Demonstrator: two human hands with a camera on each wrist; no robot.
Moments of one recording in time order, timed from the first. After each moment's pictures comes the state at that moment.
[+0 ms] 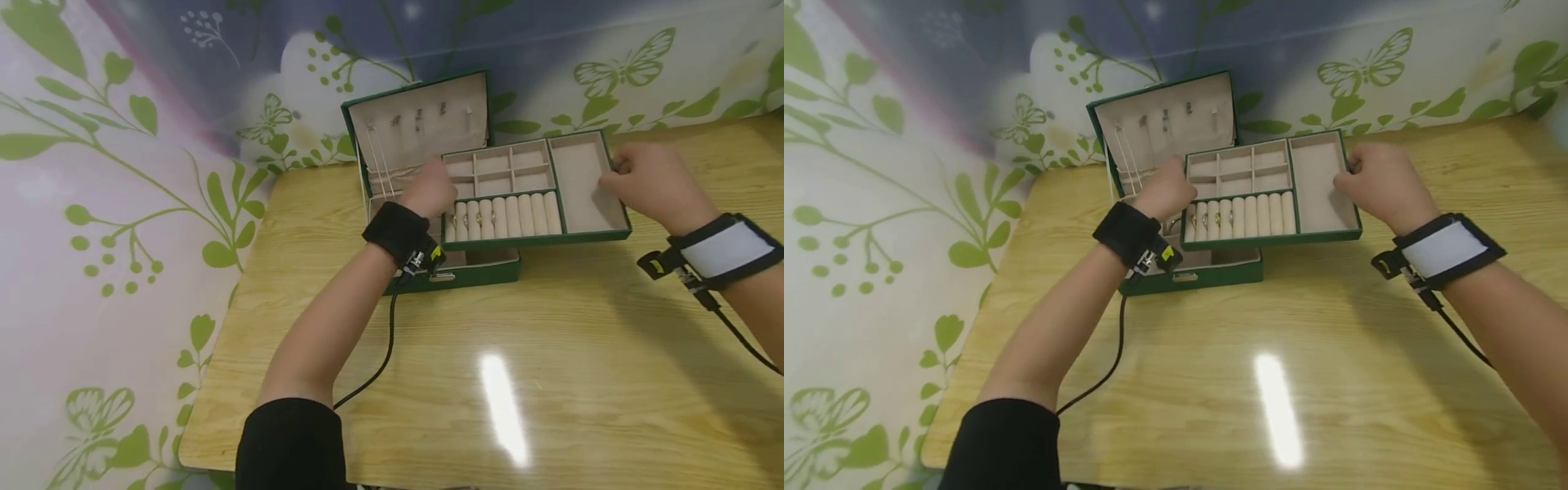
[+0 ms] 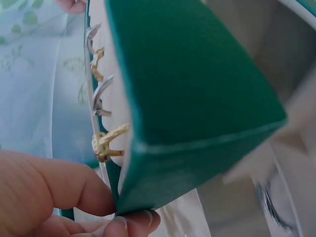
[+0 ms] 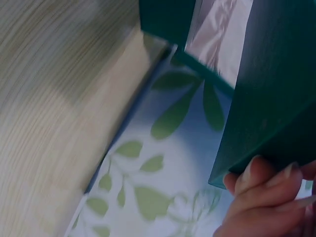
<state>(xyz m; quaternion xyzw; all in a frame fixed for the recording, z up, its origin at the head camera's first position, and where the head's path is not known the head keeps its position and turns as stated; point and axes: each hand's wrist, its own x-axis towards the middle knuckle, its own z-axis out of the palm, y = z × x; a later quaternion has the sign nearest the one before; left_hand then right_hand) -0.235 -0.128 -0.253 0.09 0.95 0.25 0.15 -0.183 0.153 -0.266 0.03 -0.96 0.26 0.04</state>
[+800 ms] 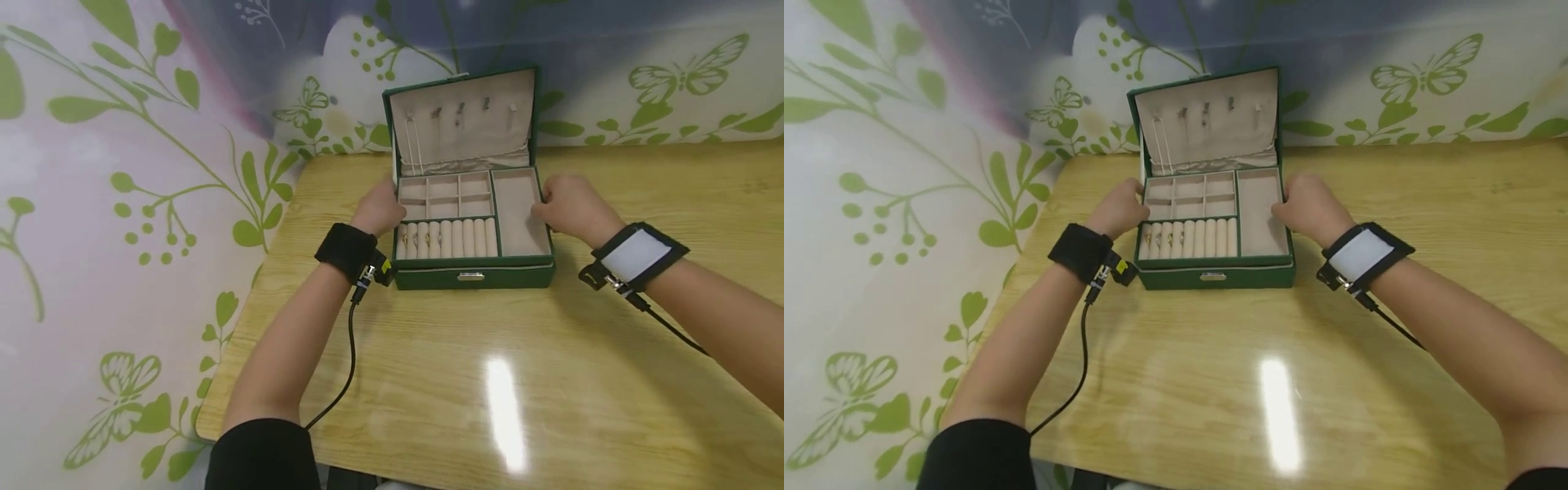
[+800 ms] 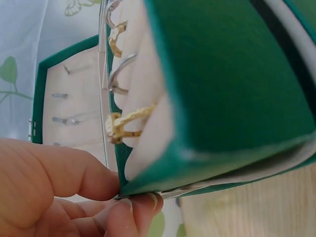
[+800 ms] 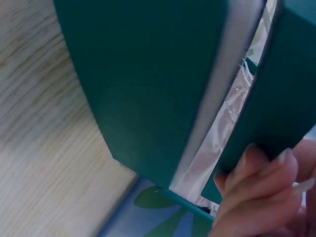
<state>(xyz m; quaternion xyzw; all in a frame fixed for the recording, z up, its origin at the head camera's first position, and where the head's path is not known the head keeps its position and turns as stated) -0.223 -0.246 -0.273 0.03 0.94 0.30 0.12 -0.220 0.045 -0.293 0.14 -0.96 0.26 -0.04</state>
